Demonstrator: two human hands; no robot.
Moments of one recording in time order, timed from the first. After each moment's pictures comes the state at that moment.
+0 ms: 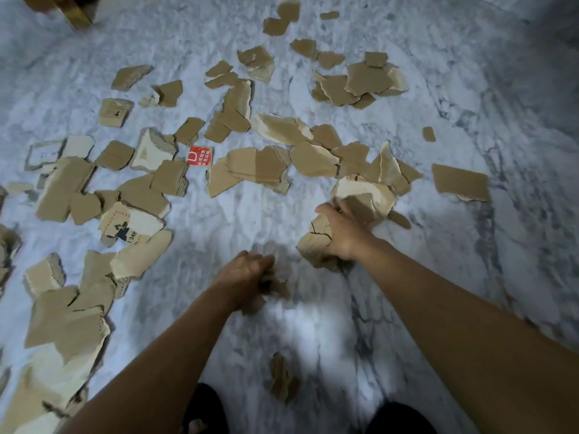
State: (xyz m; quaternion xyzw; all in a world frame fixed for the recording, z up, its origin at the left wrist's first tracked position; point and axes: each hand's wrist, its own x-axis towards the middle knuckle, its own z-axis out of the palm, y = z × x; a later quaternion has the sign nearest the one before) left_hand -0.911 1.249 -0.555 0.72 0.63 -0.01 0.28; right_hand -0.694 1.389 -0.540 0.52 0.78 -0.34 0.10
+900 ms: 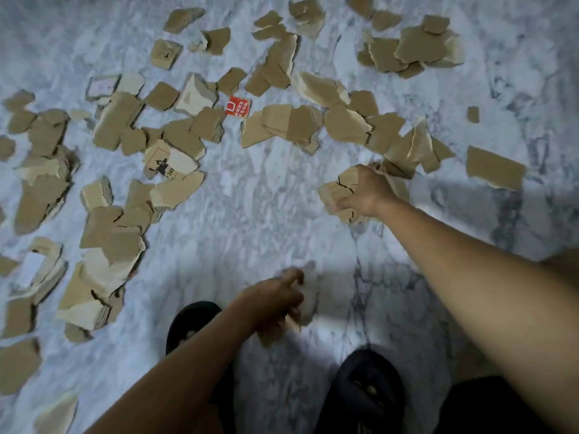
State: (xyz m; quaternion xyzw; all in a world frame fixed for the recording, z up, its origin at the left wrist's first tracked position) left_hand -0.830 1.140 -0.535 0.78 0.55 -0.11 0.27; right_hand -0.694 1.395 -0.511 0.56 0.72 -0.40 0.07
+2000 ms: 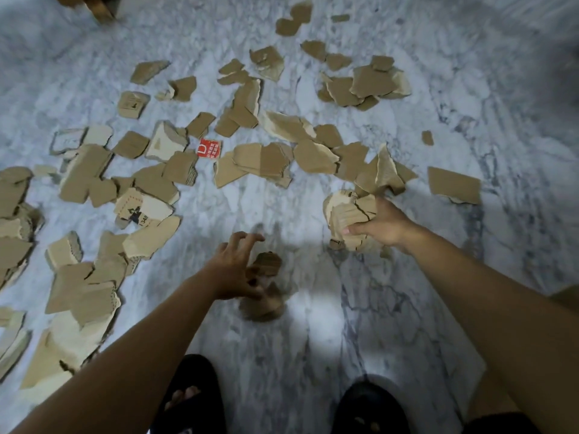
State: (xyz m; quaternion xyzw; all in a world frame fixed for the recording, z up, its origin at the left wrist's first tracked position) left_hand -0.913 1.224 -0.514 0.62 0.70 -0.06 0.35; right_hand -0.619 1.405 -0.509 0.60 0.62 -0.50 -0.03
